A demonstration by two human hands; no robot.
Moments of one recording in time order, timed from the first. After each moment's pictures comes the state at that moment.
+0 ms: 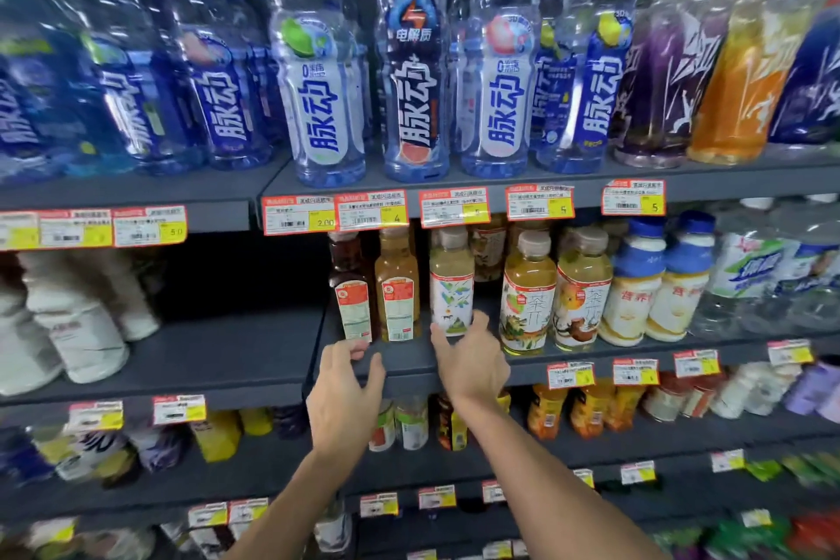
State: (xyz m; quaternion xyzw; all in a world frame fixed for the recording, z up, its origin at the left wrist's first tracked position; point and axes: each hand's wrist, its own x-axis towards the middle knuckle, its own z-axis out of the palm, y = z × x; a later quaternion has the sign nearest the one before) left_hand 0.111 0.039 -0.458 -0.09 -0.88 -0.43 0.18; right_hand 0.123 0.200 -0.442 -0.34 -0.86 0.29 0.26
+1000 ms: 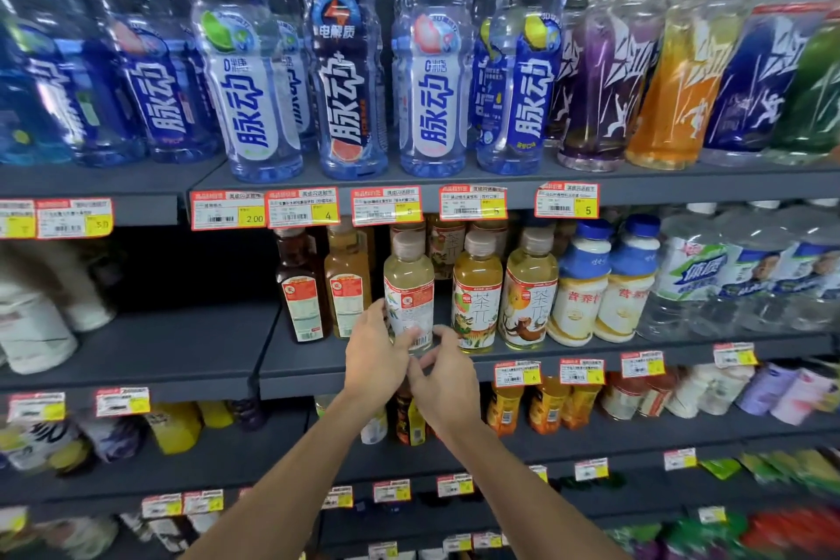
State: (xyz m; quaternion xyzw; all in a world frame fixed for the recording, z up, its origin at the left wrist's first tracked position) left_hand 0.102 0.149 -0.434 -0.13 -0.86 -0.49 0.06; right_hand 0.166 0.243 -0.463 -0.18 -0.87 0.41 0.21
